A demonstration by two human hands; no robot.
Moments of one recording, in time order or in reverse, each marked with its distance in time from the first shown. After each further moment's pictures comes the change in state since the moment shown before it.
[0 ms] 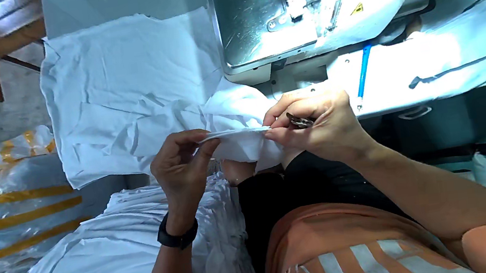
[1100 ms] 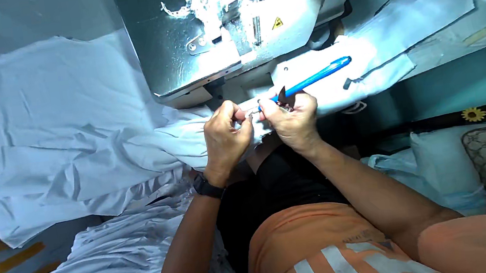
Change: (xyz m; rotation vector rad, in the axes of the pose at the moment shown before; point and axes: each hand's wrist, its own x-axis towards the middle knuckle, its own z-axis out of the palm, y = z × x) left_hand 0.011 -0.063 0.139 0.306 -0.269 0.137; right_hand -0.032 0.065 -0.015 -0.036 0.650 0.046
